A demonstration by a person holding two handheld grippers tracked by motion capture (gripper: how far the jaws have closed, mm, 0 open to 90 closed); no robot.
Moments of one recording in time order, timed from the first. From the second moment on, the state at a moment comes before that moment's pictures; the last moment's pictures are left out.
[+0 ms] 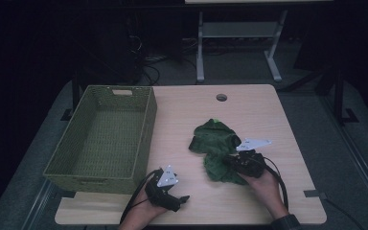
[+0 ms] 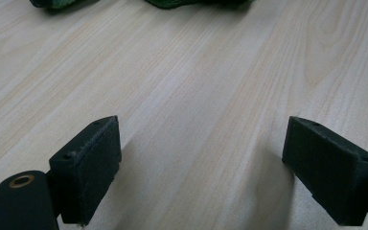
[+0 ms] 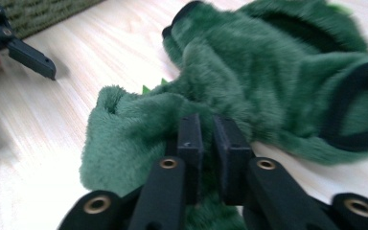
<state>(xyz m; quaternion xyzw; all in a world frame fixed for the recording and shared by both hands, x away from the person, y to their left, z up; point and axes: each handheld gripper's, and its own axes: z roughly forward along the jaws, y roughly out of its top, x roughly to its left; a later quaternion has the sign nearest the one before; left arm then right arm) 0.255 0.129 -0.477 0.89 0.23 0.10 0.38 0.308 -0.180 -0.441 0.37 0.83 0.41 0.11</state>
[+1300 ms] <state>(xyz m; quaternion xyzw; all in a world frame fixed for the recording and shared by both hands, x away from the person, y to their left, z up) 0.257 0.130 -0.477 0.89 0.24 0.10 0.38 0.247 -0.287 -0.443 0.41 0.80 0.41 0.15</state>
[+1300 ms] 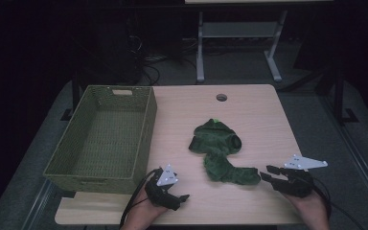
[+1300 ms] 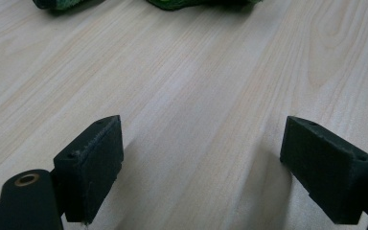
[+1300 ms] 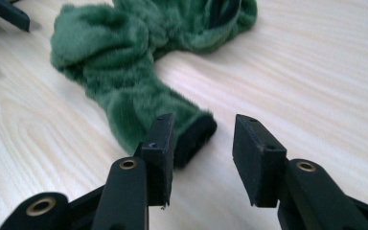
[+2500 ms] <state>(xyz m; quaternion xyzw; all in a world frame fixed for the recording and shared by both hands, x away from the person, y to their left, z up) 0.258 0.129 -0.477 0.89 0.24 0.10 0.38 0.249 -0.281 -0.461 0.39 0.82 0.40 0.07</state>
